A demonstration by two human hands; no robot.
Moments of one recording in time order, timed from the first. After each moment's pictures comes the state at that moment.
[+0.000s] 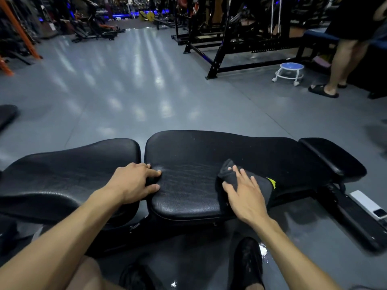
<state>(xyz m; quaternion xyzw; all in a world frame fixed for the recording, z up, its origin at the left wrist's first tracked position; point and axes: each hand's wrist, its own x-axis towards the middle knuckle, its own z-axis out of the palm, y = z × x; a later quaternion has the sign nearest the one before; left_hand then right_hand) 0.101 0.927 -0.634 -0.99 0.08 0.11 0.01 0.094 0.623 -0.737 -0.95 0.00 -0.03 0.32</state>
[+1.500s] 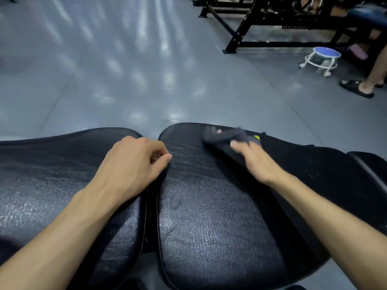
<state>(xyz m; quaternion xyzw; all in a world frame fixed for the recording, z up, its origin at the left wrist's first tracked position) 0.201 0.972 -0.662 -0.98 0.06 -0.10 -0.17 0.289 0.686 -0.715 -0.86 -0.17 0.09 0.47</state>
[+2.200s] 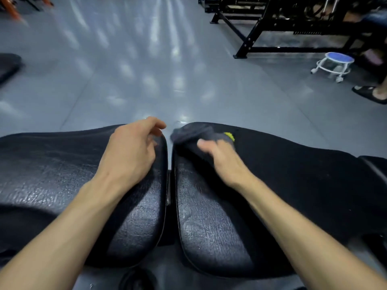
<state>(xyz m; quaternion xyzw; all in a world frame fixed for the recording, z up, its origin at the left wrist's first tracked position) 0.179 0.997 -0.646 -0.94 -0.01 -0.18 -0.28 0.236 0.785 -0.690 -0.84 -0.19 0.09 0.50</state>
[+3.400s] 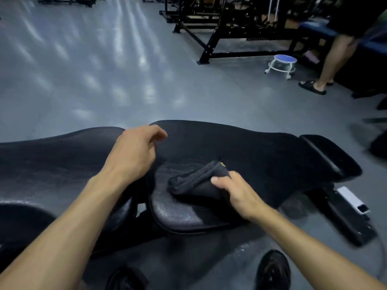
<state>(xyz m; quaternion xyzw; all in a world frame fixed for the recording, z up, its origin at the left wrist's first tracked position) 0.159 0.937 -0.635 -0.95 0.06 -0.10 -0.29 0.118 0.676 -0.697 -0.83 -0.10 0.08 0.54</state>
